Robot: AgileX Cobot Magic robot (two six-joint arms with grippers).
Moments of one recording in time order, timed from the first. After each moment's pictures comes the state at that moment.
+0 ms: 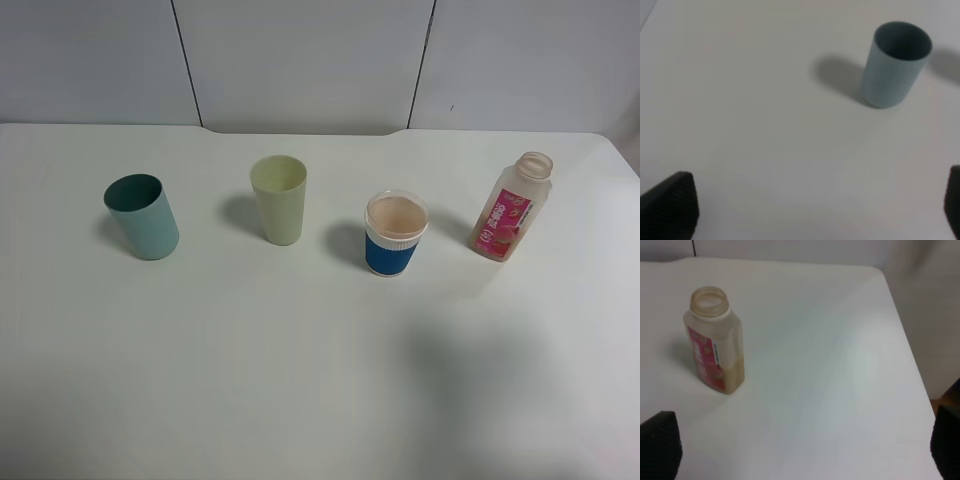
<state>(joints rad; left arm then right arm) -0.03 0.00 -0.51 0.07 1.06 -0.14 -0.03 0.16 -0.53 -0.10 0.87 -0.02</state>
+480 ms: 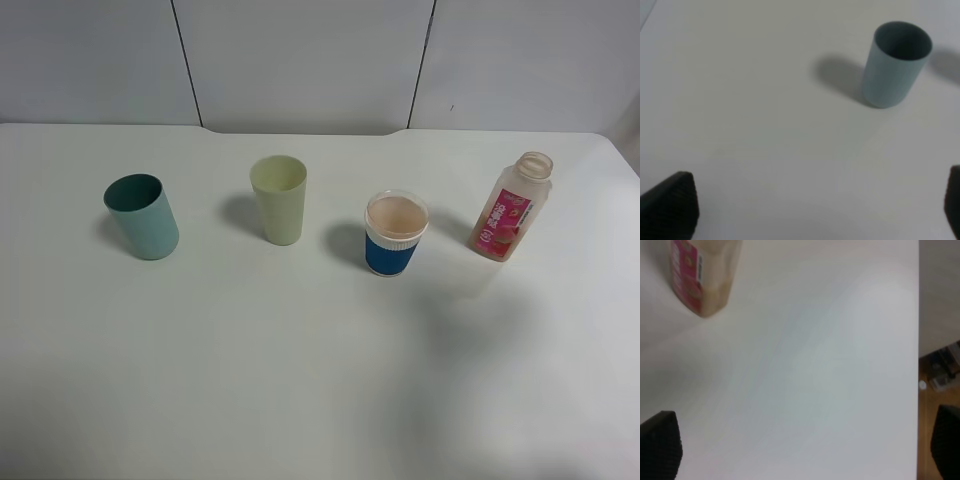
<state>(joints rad) -0.03 0.00 -0.51 0.07 1.06 -0.14 0.04 0.53 -0.53 -0.21 0.81 -0.22</state>
